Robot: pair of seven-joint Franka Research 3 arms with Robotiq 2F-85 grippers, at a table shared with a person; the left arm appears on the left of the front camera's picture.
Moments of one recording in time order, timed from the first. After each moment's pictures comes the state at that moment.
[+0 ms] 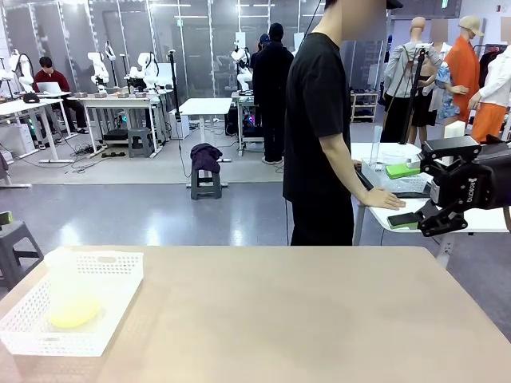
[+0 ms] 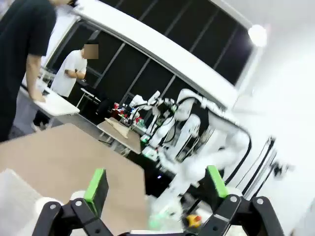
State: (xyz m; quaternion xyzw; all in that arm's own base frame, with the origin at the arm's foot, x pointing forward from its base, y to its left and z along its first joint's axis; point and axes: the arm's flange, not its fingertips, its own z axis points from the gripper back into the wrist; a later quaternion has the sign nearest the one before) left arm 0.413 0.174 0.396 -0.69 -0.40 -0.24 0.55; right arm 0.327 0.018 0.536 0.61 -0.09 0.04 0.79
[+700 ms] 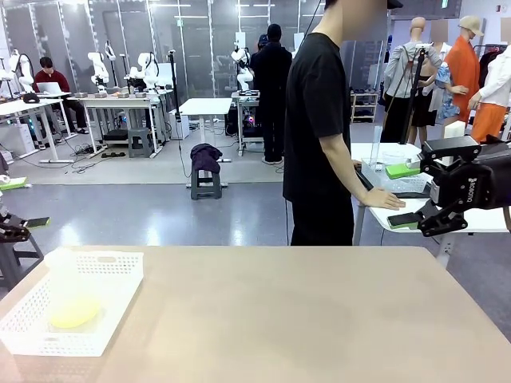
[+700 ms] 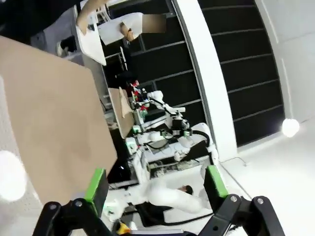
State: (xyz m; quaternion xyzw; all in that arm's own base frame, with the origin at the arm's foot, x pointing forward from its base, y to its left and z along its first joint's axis) left arm 0.426 0.107 0.432 -0.72 -0.17 -0.02 0.68; right arm 0.327 0.018 0.536 0.61 -0.09 0.04 0.79
